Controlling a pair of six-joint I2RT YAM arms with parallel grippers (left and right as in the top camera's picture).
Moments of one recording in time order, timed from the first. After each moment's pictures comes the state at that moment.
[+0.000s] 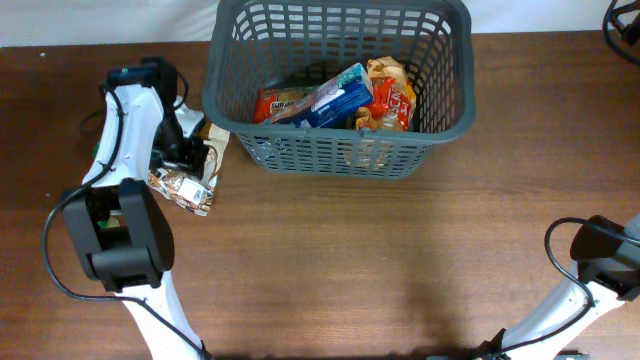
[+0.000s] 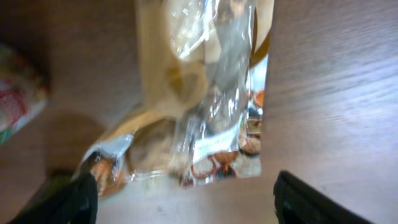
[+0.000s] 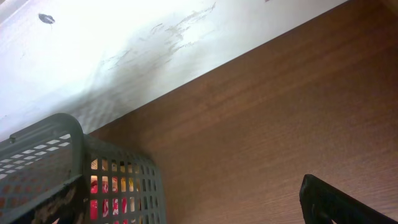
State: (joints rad) left arm 0.09 2.14 1.83 -1.36 -0.09 0.34; right arm -0.54 2.13 2.81 -1.48 -0.45 0.11
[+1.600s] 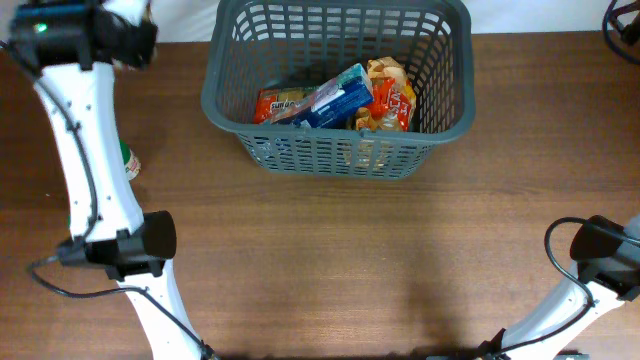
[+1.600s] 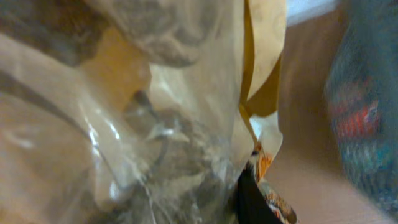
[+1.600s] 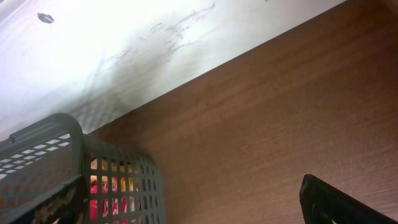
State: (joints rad) left arm 0.09 2.22 2.85 -1.45 -0.04 0.43; right arm -0.54 2.13 2.80 -1.48 -0.45 0.11
